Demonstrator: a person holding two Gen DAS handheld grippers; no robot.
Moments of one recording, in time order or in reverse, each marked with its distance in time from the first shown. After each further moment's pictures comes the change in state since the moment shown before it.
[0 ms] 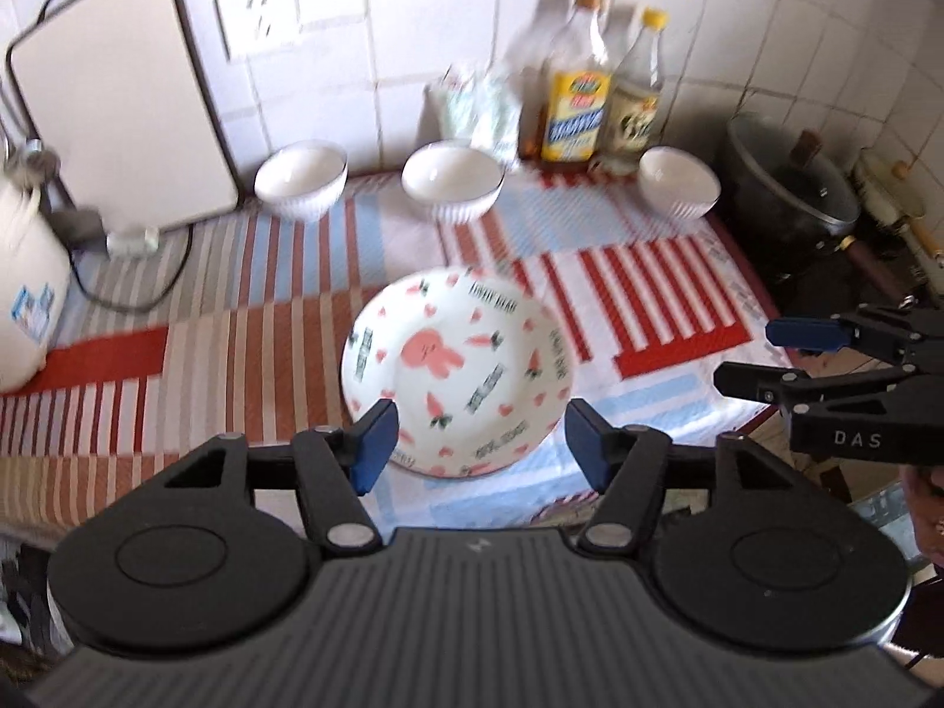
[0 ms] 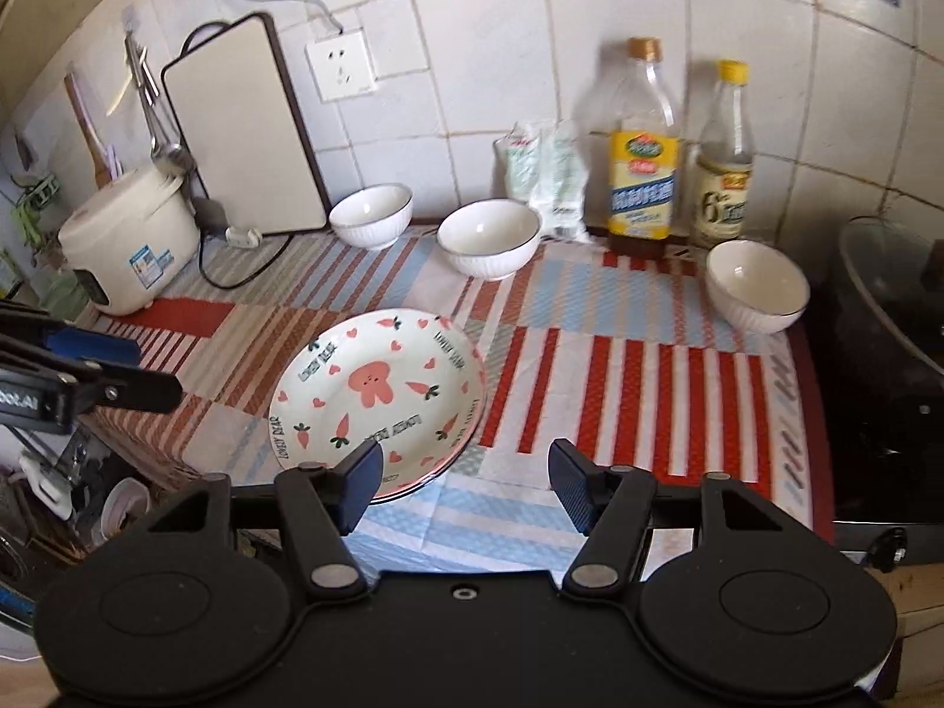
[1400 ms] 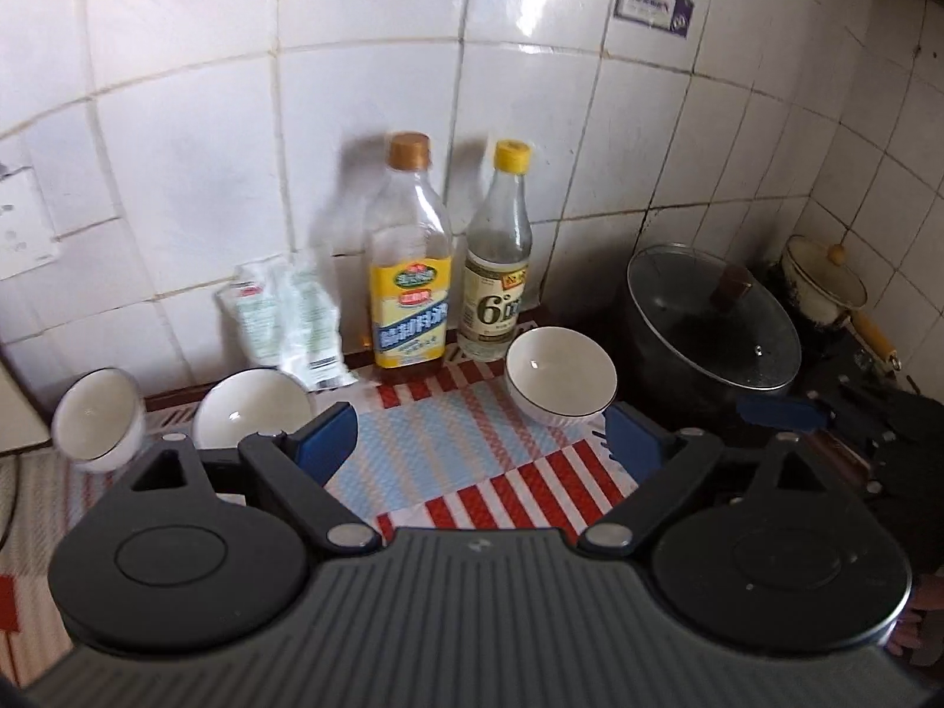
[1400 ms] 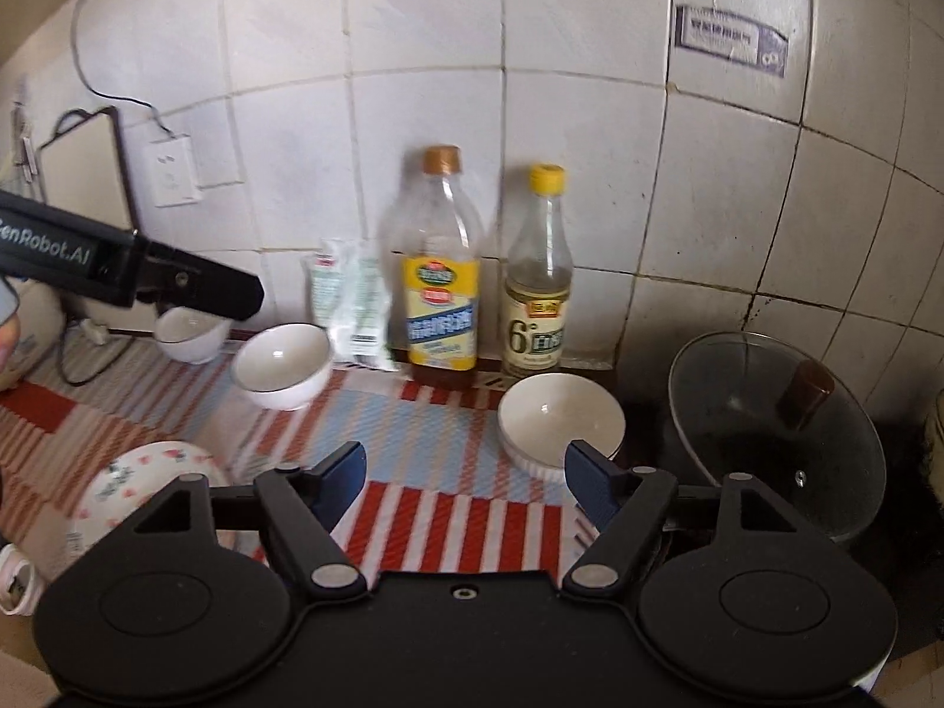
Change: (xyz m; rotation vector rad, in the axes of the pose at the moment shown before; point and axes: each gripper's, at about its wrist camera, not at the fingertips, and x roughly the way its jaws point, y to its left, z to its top) left arm 0.127 -0.102 0.160 0.111 -0.197 -0.193; right arm 0.022 -0.130 0.066 -0.032 -0.169 -0.215
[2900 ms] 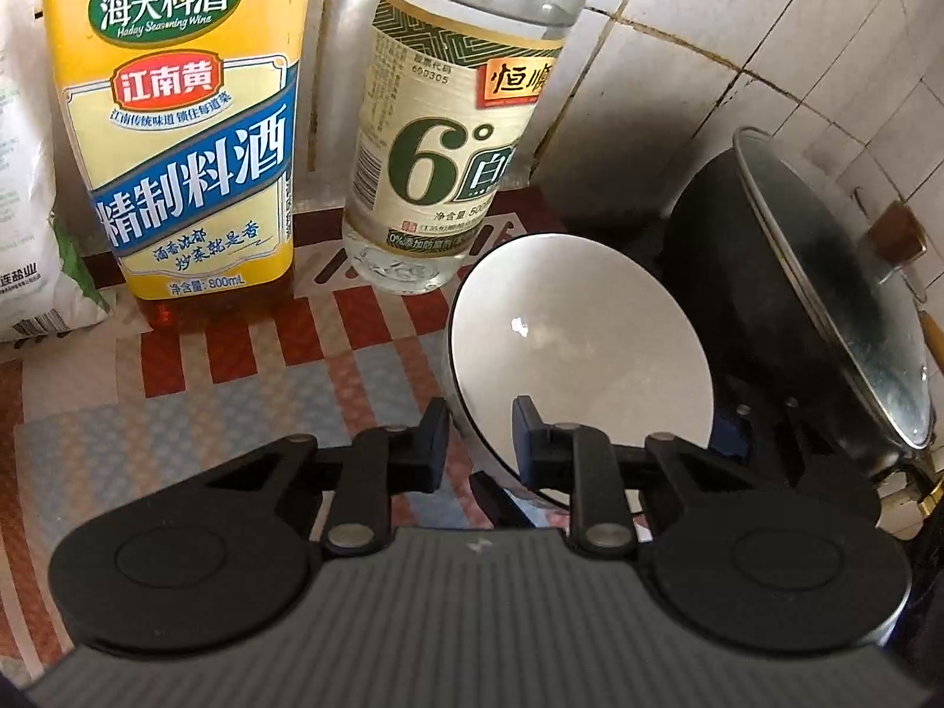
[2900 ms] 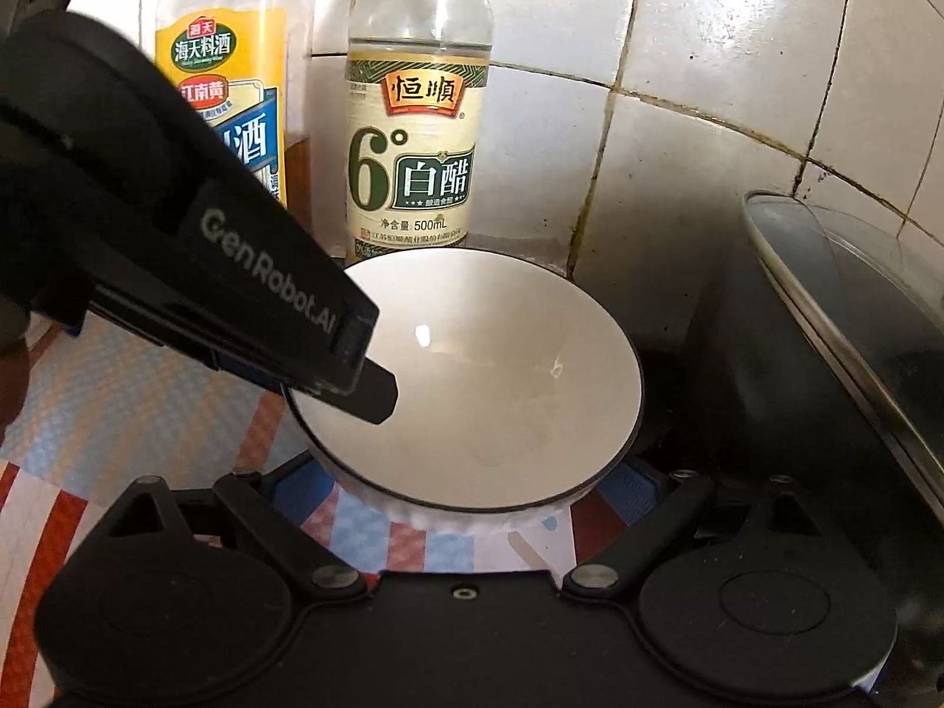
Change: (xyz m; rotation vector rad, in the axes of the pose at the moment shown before) left arm 0.280 -0.009 -0.016 -0.152 0.253 -0.153; right arm 0.235 -0.059 -0.050 0.010 0.065 -0.175
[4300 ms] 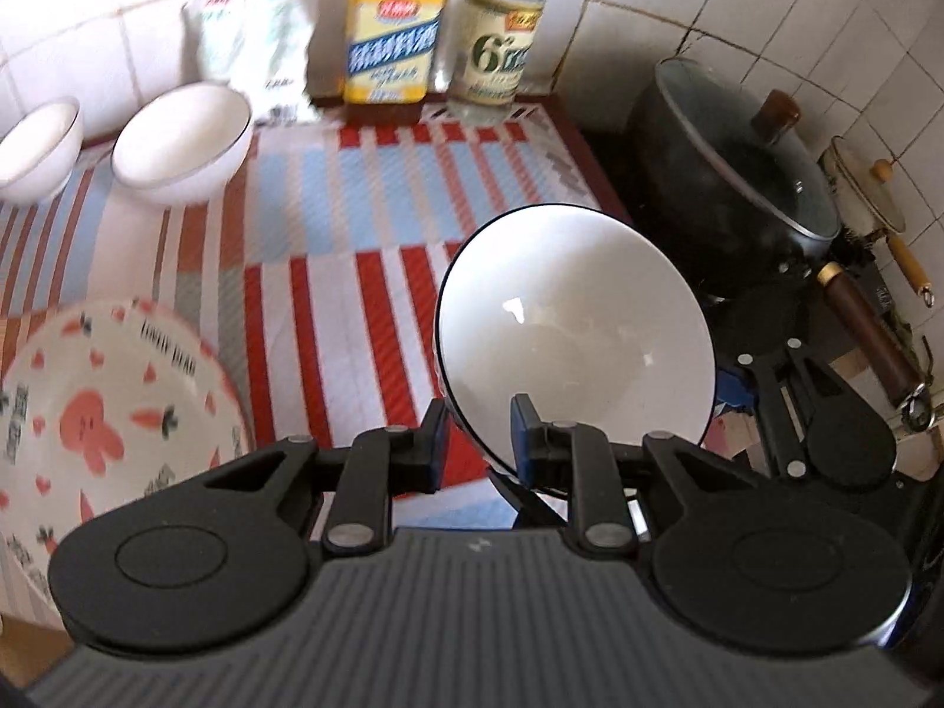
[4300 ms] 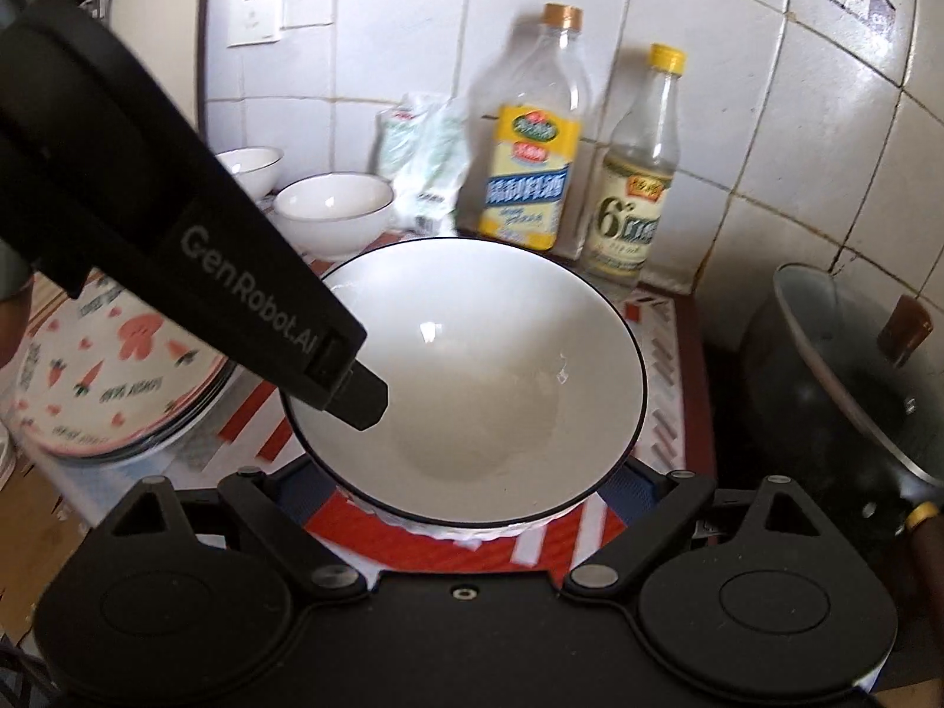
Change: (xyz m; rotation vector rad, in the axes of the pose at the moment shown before) left arm -0.179 -0.046 -0.156 -0.077 0.008 0.144; right arm -0.194 0.058 -0.060 -0.214 -0.017 0.230
